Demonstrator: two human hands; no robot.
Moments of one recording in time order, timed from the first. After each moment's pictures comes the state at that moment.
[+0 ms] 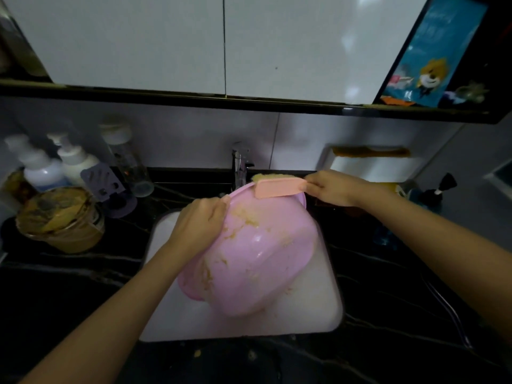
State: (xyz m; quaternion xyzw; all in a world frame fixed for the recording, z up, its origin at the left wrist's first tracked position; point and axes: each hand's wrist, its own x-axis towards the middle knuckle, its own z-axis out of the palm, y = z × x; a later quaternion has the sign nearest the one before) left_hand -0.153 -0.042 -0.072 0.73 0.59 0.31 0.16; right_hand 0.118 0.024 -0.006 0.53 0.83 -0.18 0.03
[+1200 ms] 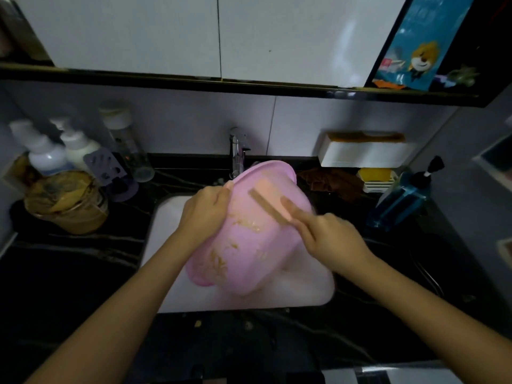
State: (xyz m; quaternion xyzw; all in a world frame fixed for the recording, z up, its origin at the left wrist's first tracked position) left_hand -0.132 -0.062 -0.067 0.66 0.64 0.31 0.21; right_hand 0.100 -0.110 -0.033 0.55 0.82 -0.01 -0.14
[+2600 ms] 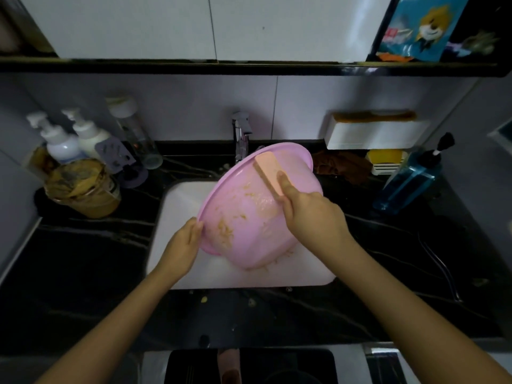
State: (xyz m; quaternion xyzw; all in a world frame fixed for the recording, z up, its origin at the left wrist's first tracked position) left_hand -0.181 -0.134 -0.148 0.61 0.63 0.35 0.32; right_hand 0.068 -0.117 -0.026 0.63 0.77 -0.06 -0.07
